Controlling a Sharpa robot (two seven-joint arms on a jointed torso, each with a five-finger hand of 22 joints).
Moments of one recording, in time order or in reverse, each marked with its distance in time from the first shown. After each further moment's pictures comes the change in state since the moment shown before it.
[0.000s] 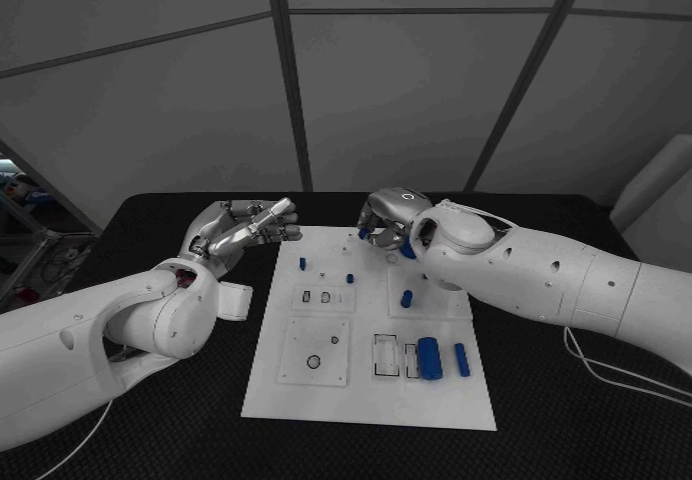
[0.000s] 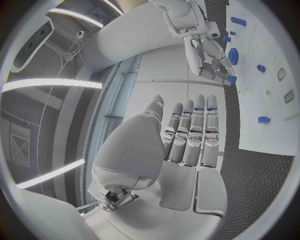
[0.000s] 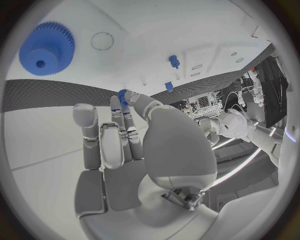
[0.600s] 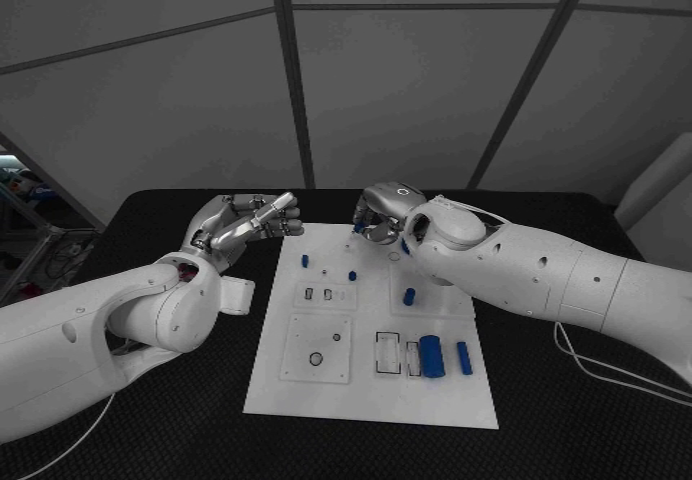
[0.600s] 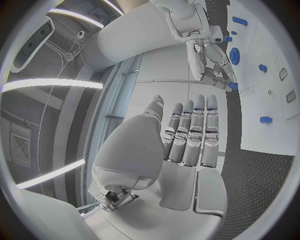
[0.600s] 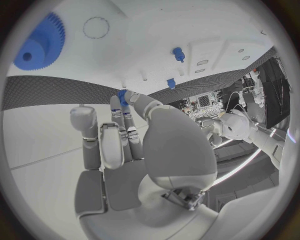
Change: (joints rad) left arm 0.008 -0.003 0.001 0.004 0.000 0.000 -0.001; left_hand 0.000 0.000 0.000 0.000 0.000 0.000 0.000 0.000 0.000 0.000 0.000 0.000 0.000 0.000 0.000 0.000 0.000 0.000 0.000 0.000 0.000 0.000; right arm 0.003 0.054 0.000 -0.054 -0.003 -0.017 0.000; right_hand 0.000 0.000 0.000 0.000 0.004 0.000 0.000 0.000 0.001 0.000 0.000 0.000 0.000 0.000 0.000 0.000 0.000 -0.016 0.018 0.000 0.023 0.037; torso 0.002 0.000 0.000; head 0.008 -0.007
